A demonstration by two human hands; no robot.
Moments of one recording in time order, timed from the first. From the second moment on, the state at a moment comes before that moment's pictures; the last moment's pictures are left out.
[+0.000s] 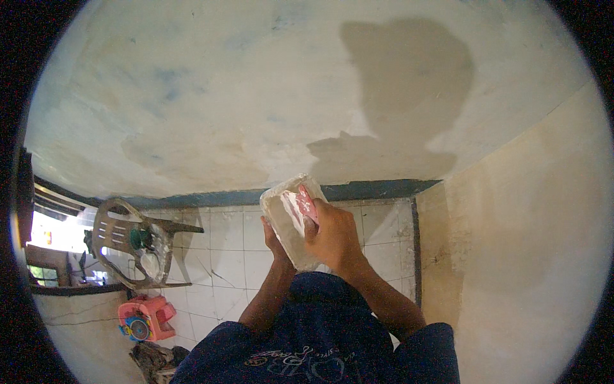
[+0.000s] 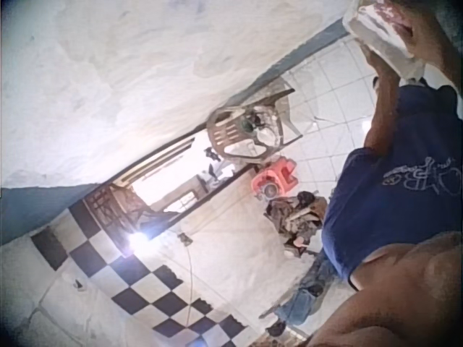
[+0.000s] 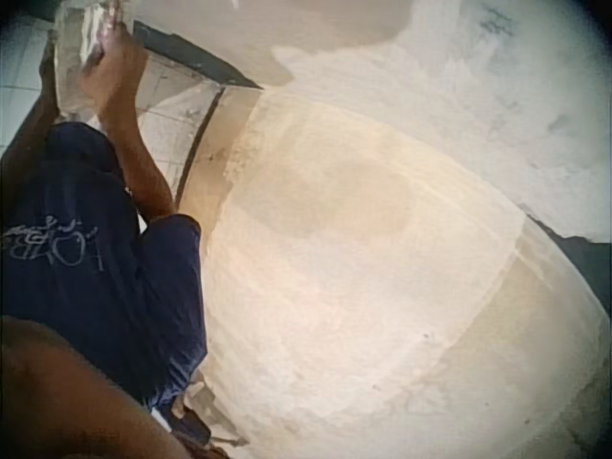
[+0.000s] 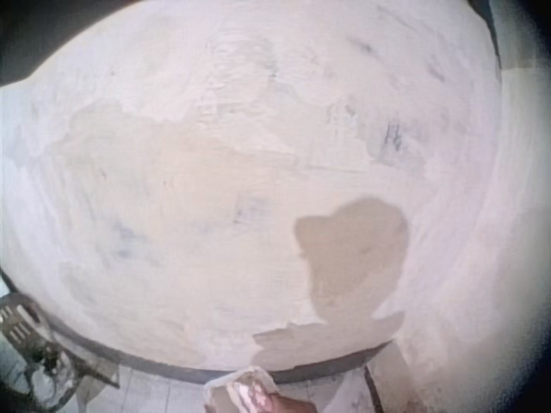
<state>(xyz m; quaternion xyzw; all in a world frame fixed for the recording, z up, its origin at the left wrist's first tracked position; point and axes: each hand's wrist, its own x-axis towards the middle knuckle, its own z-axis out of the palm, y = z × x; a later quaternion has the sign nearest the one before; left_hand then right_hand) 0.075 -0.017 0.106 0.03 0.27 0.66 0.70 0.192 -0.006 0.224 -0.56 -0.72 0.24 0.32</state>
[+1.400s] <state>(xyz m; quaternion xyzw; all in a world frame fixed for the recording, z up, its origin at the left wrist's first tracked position) 0.082 -0.025 0.114 0.07 0.27 0.64 0.72 0.215 -0.012 0.225 -0.56 -0.70 0.22 0.38</state>
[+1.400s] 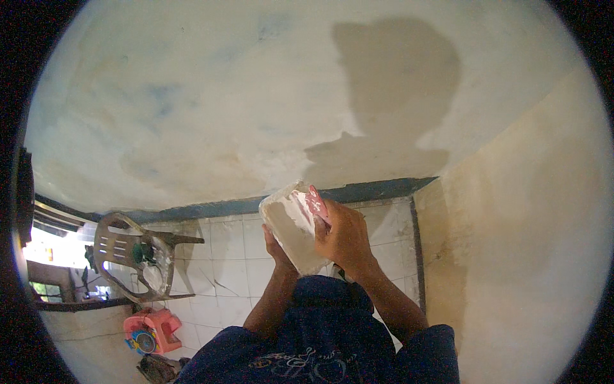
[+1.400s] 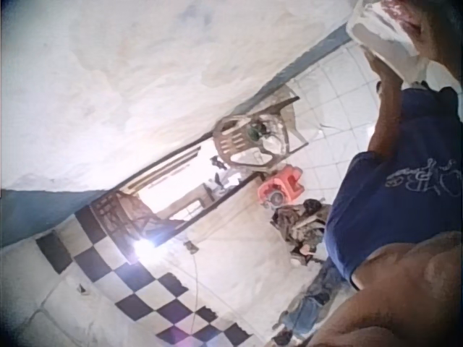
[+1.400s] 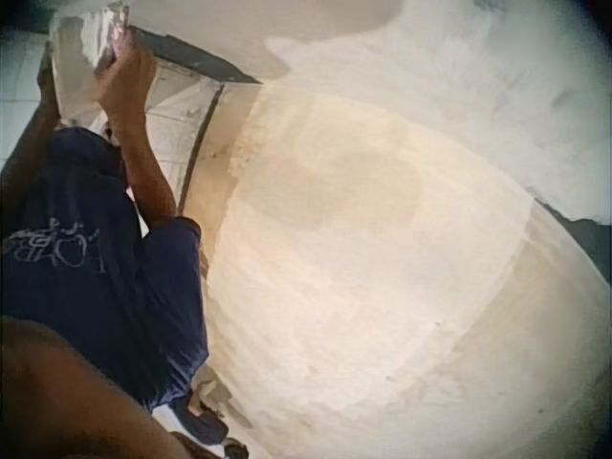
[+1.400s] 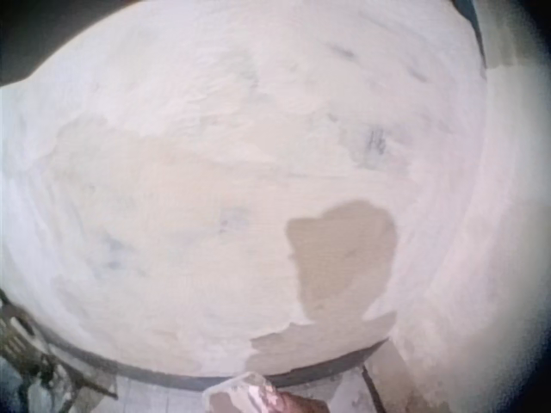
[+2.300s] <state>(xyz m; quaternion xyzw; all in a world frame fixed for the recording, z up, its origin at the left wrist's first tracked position) 0.075 -0.014 0.114 0.06 0.24 0.65 0.72 0.198 -0.002 0.225 -0.54 -0.75 0.13 0.36</state>
